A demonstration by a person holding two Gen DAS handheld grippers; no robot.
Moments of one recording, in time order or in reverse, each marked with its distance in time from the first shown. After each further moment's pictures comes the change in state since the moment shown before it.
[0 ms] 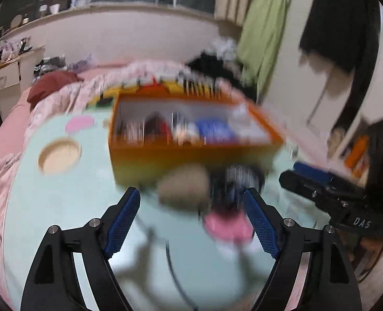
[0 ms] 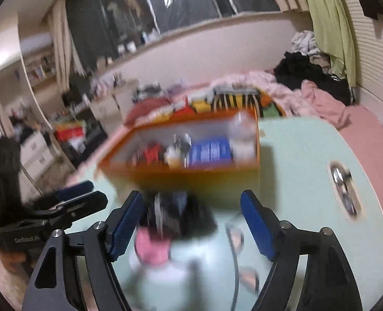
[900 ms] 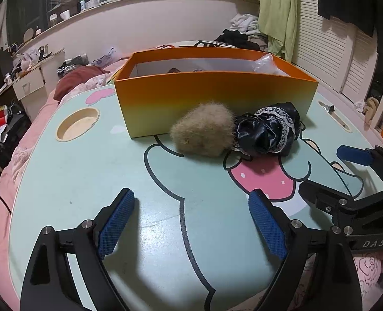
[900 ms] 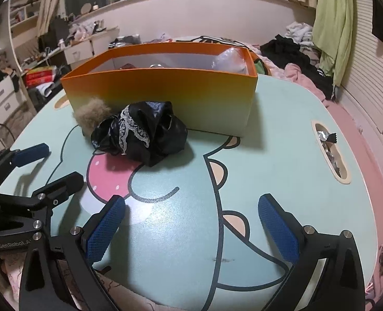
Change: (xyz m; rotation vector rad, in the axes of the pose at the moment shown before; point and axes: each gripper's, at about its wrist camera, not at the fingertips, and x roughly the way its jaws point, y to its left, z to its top) left arm 0.023 -0.011 -0.037 0.051 0.041 0.226; right arm 0.032 0.005 -0.035 -0.122 0.163 -0.194
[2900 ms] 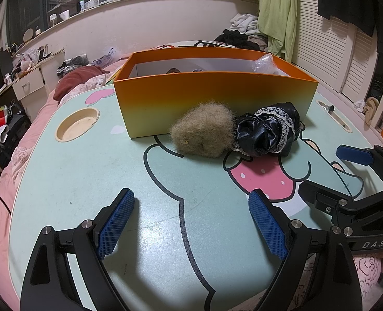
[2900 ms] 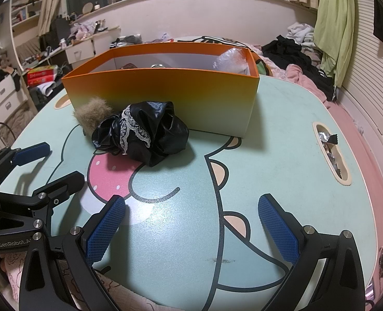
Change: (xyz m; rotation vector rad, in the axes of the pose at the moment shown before) left arm 0.000 0.000 0.000 0.000 0.001 0.001; right arm -0.001 0.003 0.000 0.004 0.001 -0.006
